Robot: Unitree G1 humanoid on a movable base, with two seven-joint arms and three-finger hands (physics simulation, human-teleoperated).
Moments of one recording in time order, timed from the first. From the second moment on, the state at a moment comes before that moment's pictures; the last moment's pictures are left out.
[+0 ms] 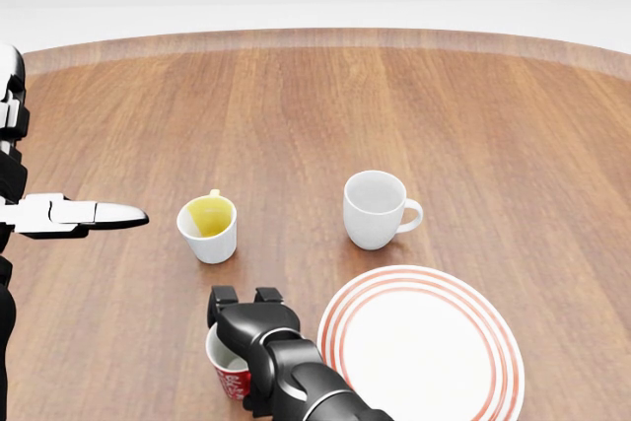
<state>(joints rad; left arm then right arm) -0.32 0.24 0.25 -0.22 -0.11 0.09 -0.09 -0.79 0.33 0.17 1.34 -1.12 0.09 0.01</state>
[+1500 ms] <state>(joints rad) -0.33 0.23 0.23 -0.20 -0.10 0.09 -0.08 -0.83 0.23 0.21 1.02 -1.04 0.09 0.15</state>
